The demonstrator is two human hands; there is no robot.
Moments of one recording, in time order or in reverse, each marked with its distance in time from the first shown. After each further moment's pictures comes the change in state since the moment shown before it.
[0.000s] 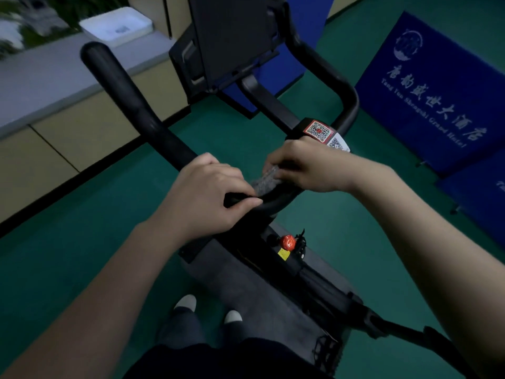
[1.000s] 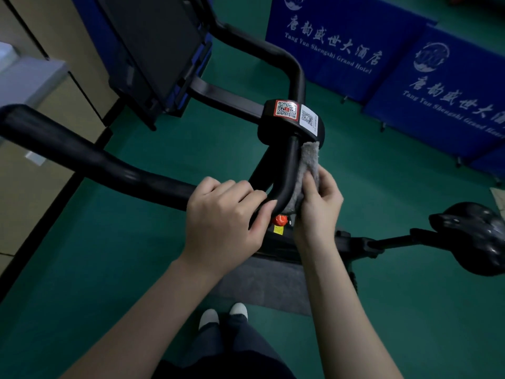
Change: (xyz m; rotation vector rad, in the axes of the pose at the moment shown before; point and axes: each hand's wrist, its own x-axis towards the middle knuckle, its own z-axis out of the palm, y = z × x) left_hand 0.002 -0.026 0.018 0.003 0.241 0.332; right_hand 0.011 -0.062 0.125 1.274 1.701 0.963
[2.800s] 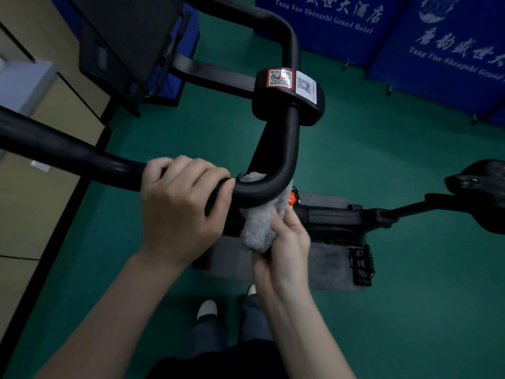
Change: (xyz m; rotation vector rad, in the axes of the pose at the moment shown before) left_hand -0.010 -0.037 -0.021 0.117 -0.001 0.050; right_hand -0.101 0.013 0.014 0.703 -0.021 0.483
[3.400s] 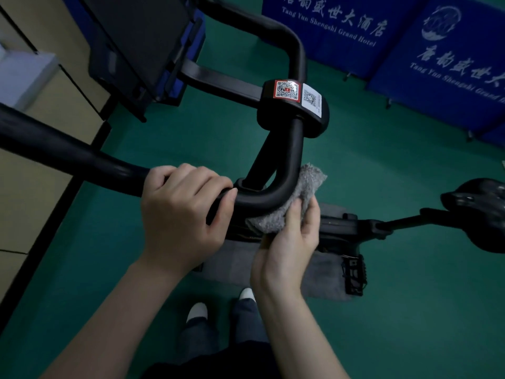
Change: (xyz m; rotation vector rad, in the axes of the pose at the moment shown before) left_hand -0.001 -0.002 0.002 0.008 0.002 -0.022; right_hand 0.017 0.002 0.012 -0.239 0.254 -0.316
